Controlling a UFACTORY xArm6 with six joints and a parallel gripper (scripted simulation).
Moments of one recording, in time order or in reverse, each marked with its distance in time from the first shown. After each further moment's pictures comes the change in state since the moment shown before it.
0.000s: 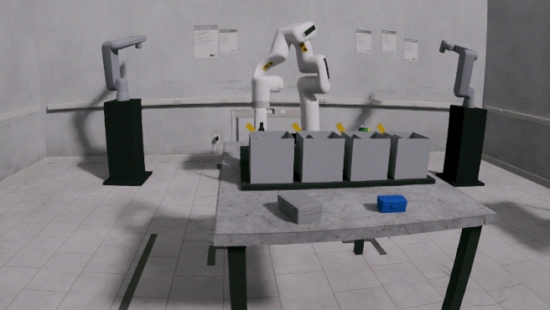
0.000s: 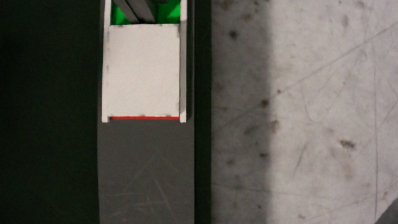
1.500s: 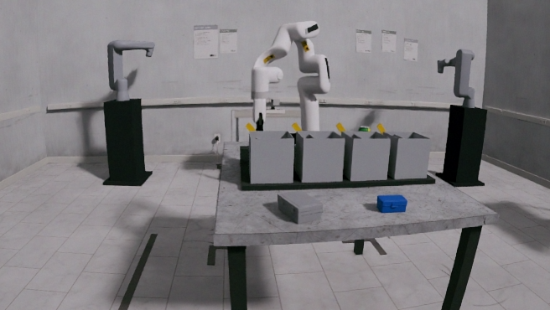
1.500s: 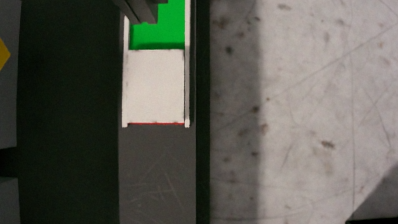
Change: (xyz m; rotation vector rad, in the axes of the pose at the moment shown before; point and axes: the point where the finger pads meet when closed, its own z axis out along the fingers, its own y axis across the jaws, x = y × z) arm -0.004 0.000 -0.040 0.000 0.000 0.000
